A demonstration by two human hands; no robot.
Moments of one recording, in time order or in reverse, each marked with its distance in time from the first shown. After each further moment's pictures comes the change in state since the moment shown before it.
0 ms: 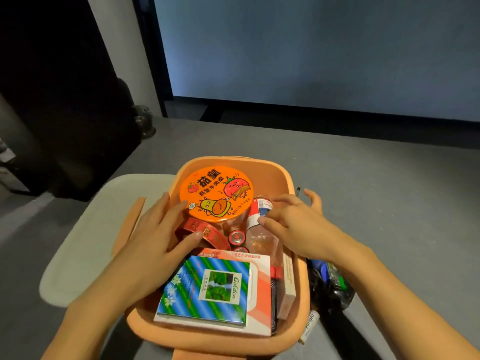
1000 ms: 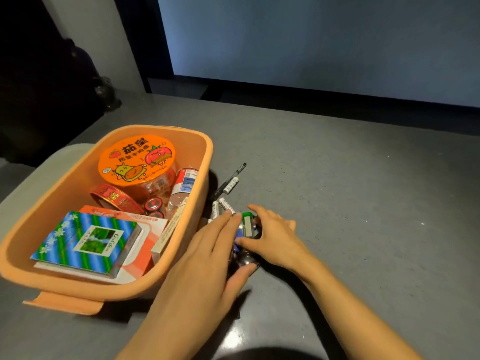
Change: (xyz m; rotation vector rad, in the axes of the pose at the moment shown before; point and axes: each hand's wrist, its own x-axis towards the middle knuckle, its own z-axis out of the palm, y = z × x) left_hand -0.053 0.225 0.108 -0.043 0.081 0.203; right_hand -0.074 0.129 0.056 0.355 -0.014 0.161
